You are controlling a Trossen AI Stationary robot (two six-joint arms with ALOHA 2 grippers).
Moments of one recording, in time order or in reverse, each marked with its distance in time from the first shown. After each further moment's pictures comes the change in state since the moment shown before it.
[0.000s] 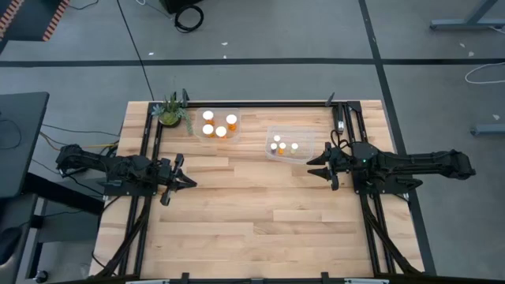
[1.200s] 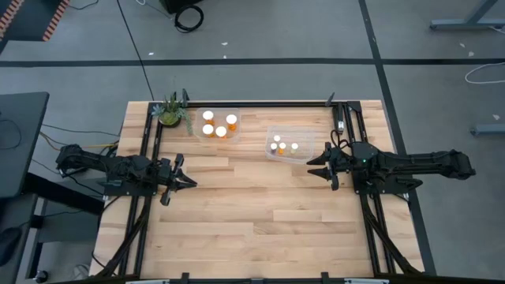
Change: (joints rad) left arm 0.000 0.000 0.000 0.000 0.000 0.000; right arm 0.000 0.000 0.000 0.000 0.000 0.000
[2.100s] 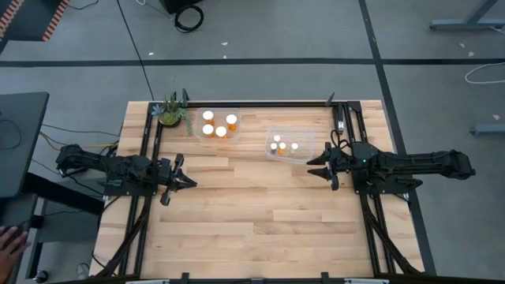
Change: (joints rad) left arm 0.000 0.000 0.000 0.000 0.000 0.000; right arm 0.000 0.000 0.000 0.000 0.000 0.000
